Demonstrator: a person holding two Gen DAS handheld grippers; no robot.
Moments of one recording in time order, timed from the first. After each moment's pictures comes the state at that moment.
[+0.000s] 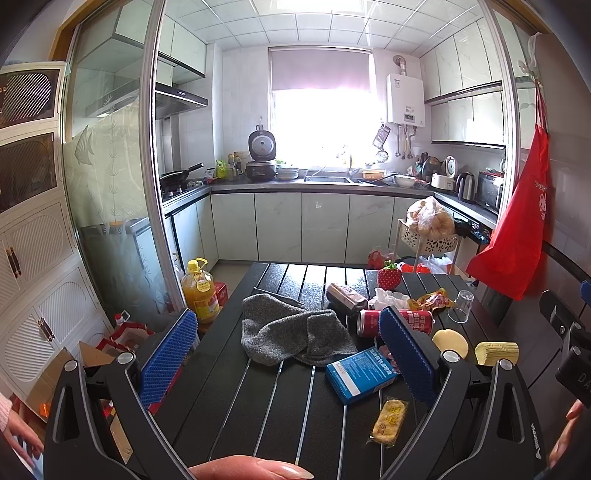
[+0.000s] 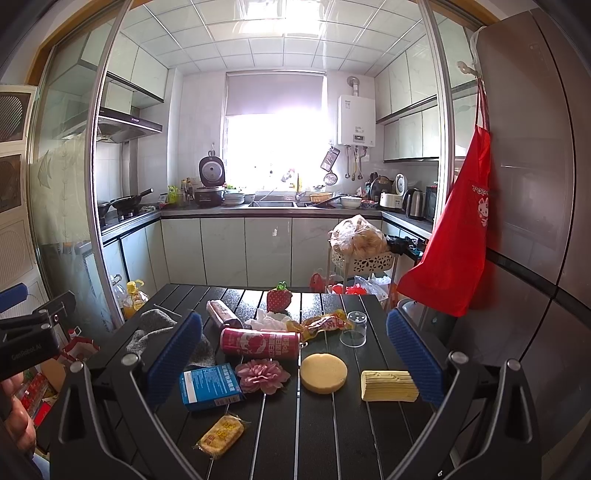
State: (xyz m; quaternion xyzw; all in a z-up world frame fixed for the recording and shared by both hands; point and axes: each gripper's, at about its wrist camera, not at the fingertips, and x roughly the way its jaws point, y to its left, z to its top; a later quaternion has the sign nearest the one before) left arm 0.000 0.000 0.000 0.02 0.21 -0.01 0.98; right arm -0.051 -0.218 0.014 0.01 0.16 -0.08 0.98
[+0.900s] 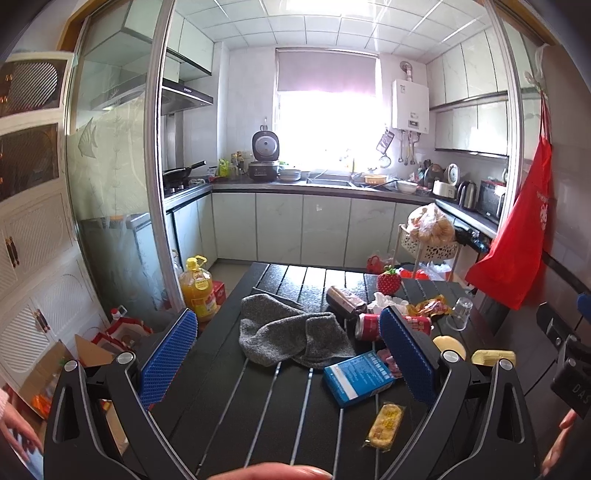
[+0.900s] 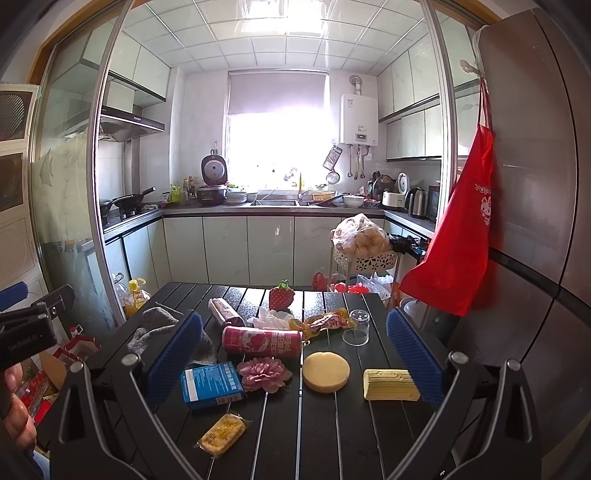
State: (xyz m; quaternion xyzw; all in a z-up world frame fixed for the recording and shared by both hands) left arm 0.002 -0.001 0.003 -0.01 0.21 -0.01 0.98; right arm -0.044 -0.220 0.005 0.01 0.16 -0.08 0.98
